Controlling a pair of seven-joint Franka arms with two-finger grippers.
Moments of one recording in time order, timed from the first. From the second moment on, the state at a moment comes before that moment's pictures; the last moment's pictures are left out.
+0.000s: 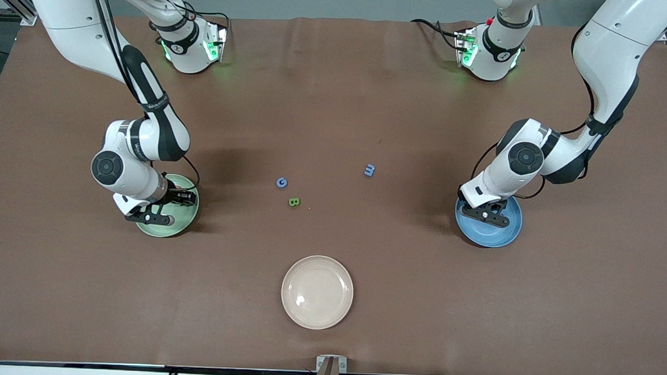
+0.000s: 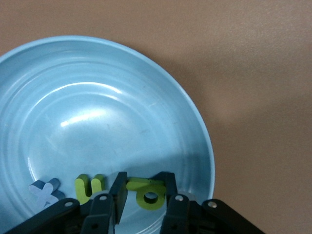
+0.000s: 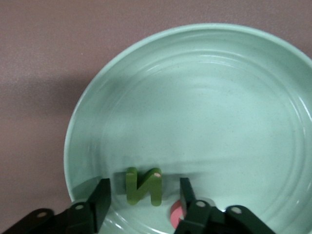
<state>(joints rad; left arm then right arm) 0.38 0.50 -0.58 -2.19 0.55 2.54 -0.28 0.14 0.46 -0.04 -2.10 0.08 2.44 0.12</state>
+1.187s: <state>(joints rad) 0.32 0.42 -0.77 -2.03 0.50 2.28 -0.64 0.59 0.53 -0.03 -1.97 0.13 2.47 0.88</state>
